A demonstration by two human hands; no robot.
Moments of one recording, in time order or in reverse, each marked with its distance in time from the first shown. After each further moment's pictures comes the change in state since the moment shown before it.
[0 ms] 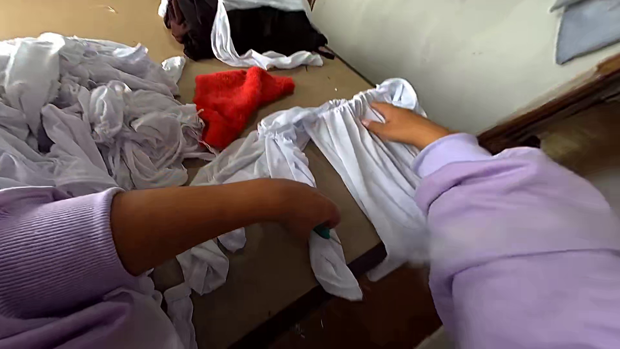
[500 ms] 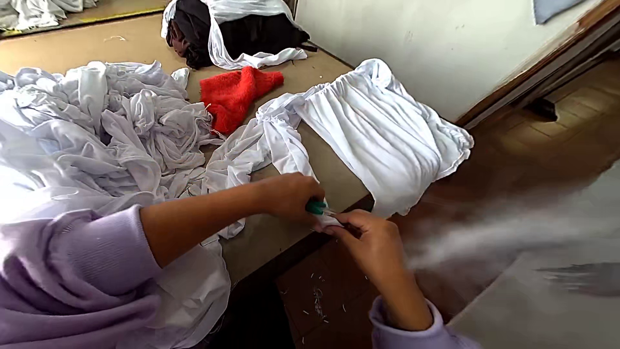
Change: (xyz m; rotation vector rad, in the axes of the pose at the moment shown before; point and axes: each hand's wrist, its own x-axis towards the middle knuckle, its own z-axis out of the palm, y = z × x) left_hand -0.021 0.024 0.055 -0.138 0.293 0.015; right_hand -0.284 -0.112 0.051 0.334 0.187 -0.080
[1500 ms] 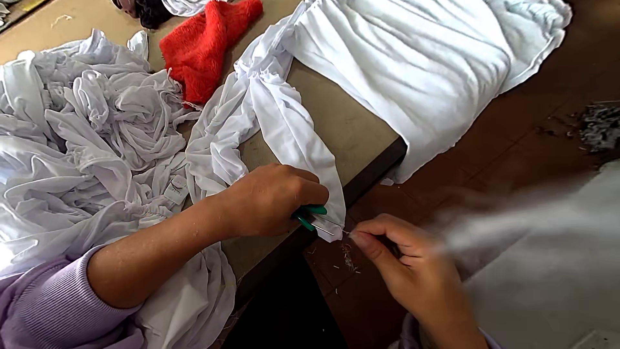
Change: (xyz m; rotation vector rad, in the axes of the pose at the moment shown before) left_hand -0.037 -0.007 0.030 0.093 0.144 0.311; right_hand -0.063 -0.007 0.016 0.337 0.091 0.052
